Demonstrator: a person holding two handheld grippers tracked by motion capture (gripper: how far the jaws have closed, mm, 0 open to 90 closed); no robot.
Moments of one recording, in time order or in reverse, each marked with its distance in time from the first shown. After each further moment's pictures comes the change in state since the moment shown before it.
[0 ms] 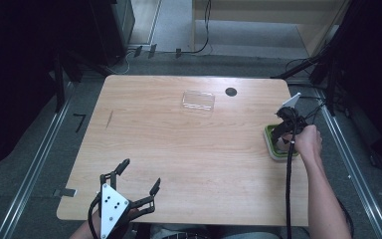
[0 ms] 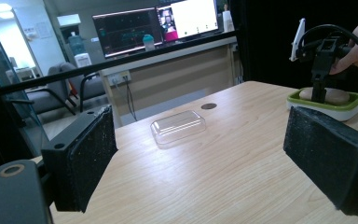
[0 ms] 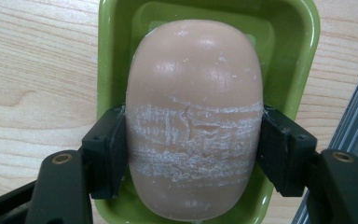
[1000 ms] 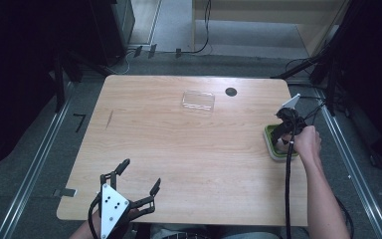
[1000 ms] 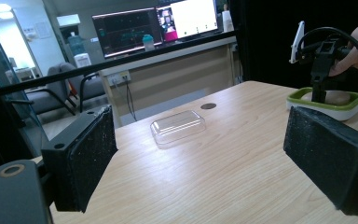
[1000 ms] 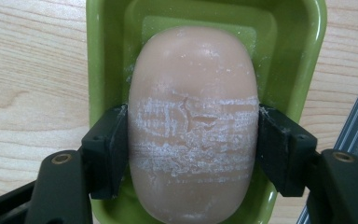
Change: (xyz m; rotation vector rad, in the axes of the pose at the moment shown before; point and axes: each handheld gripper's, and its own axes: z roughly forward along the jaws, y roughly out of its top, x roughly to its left) left arm 0.000 0.000 0.000 0.000 -0.001 0.001; right arm -0.001 0.000 0.005 0.020 0.003 0.016
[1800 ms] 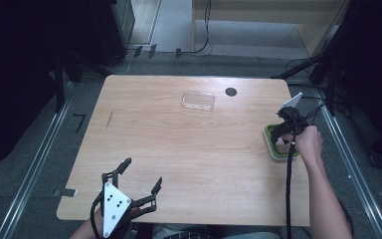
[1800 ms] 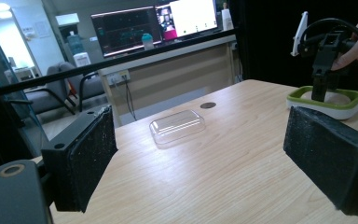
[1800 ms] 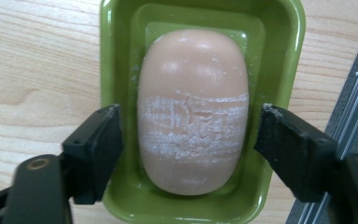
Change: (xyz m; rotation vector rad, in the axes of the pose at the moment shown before) left arm -0.002 0.001 0.004 0.012 -0.004 0.011; right arm 0.004 -0.006 -0.012 -0.042 -0.013 -0.009
